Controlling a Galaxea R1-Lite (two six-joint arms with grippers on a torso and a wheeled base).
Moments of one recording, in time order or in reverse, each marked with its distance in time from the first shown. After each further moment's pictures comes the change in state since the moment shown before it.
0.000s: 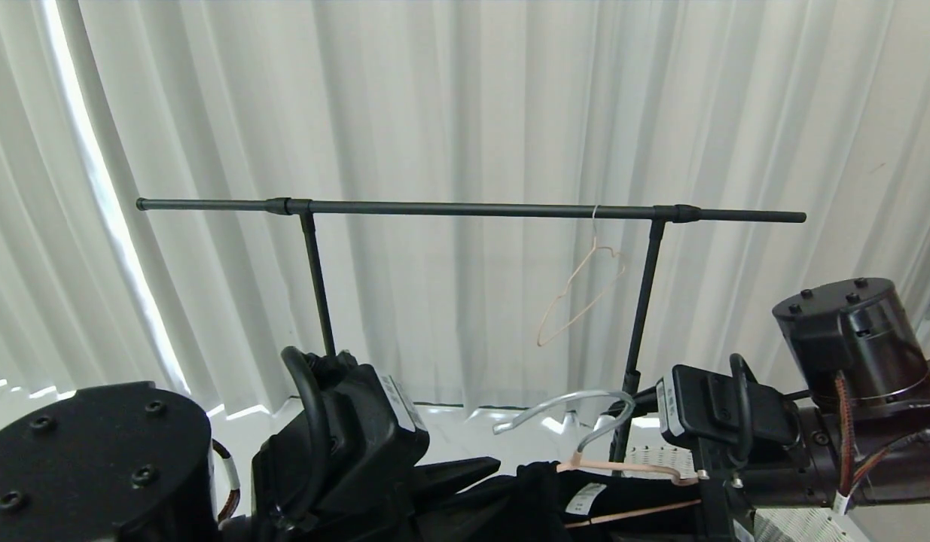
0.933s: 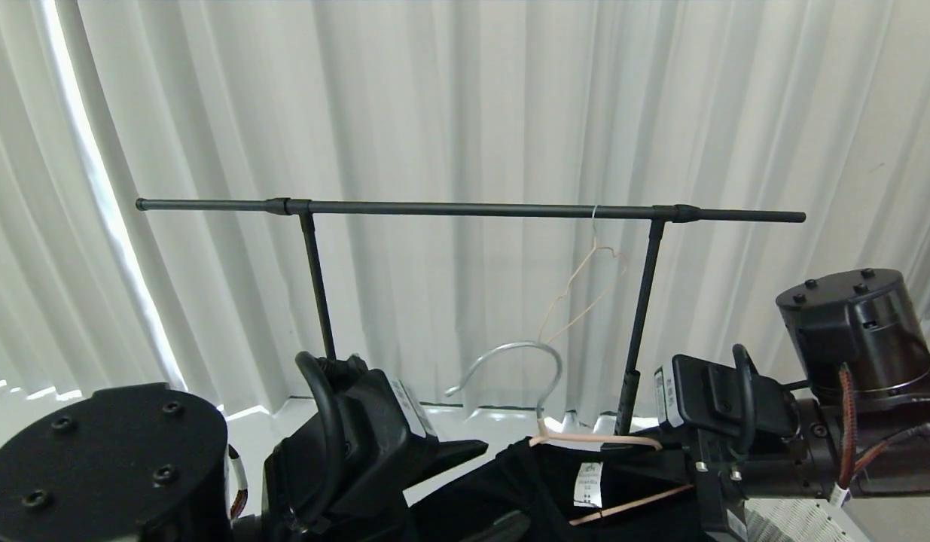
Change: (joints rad) left arm 0.000 0.014 0.001 -0.001 -0.001 0.020; right arm 0.008 -0.002 -0.010 -0.046 -0.002 -0.018
